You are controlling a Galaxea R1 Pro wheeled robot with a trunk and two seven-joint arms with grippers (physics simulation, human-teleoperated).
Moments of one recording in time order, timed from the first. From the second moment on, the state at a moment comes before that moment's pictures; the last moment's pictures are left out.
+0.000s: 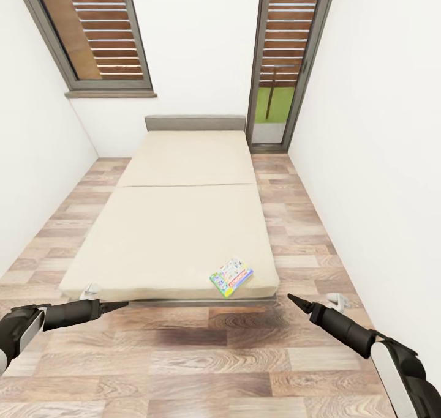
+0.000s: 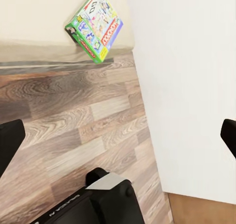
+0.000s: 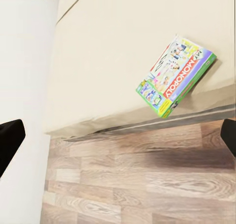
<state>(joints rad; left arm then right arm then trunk) -0.76 0.48 -0.02 -0.38 0.20 0.39 -1.31 -0.24 -0.15 -0.24 -1.35 -0.52 0.65 0.63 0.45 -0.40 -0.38</state>
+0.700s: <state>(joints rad) -0.76 0.47 -0.02 -0.38 0.20 0.39 -1.34 -0.24 -0.15 -0.25 -1.35 -0.52 0.64 0.66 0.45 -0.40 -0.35</state>
